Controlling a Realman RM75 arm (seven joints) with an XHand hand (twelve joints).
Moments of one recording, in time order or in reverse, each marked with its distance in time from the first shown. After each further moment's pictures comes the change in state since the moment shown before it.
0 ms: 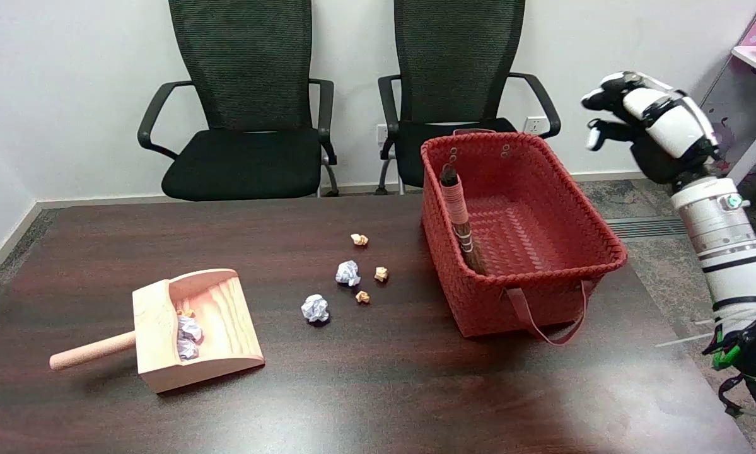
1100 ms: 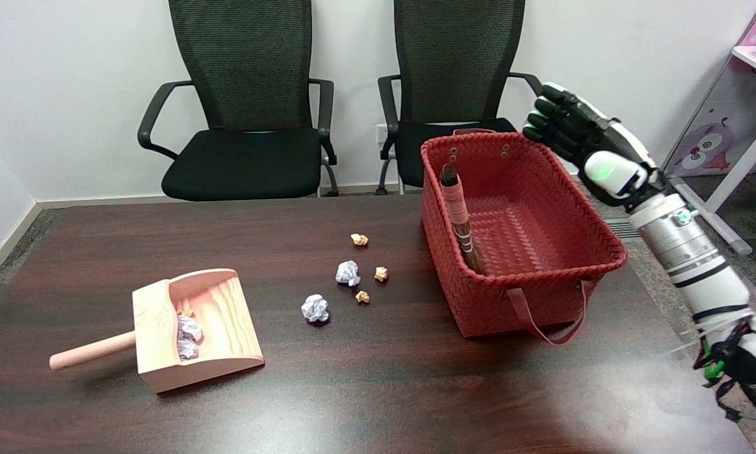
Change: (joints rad) arm 0.028 -0.051 -0.001 0.039 -0.272 0.105 0.043
